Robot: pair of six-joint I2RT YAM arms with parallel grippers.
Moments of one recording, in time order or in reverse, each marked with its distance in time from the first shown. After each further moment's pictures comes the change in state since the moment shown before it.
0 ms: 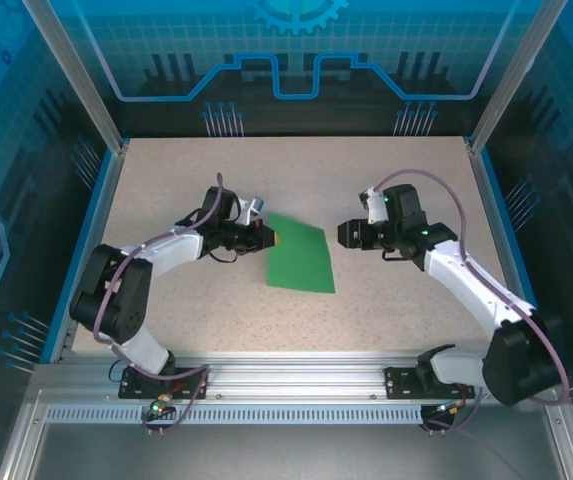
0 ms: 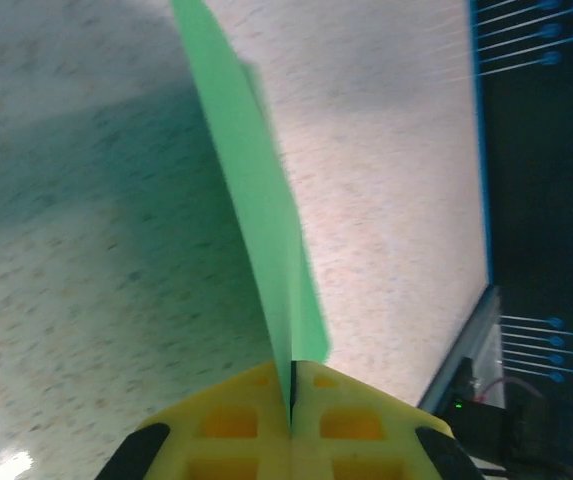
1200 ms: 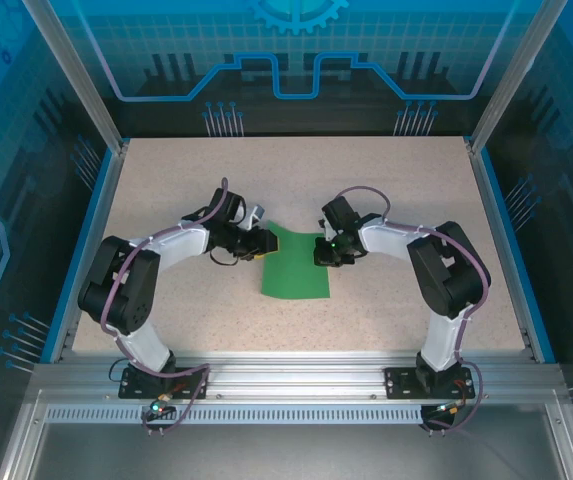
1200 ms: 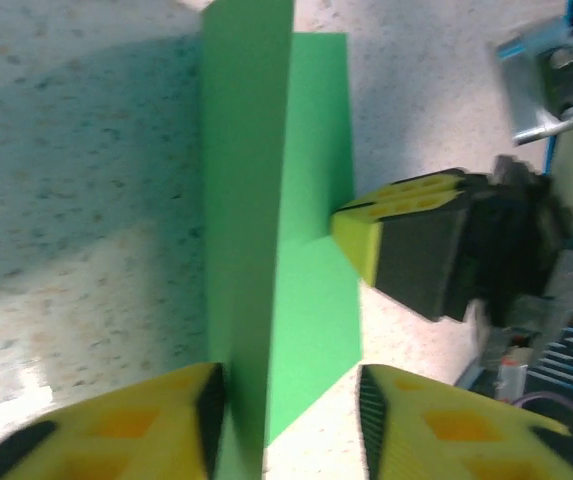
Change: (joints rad) left arm -0.026 0.053 0.071 -0.108 -0.011 -0.044; right arm 0.167 0.562 0.172 0.011 0.116 0.148
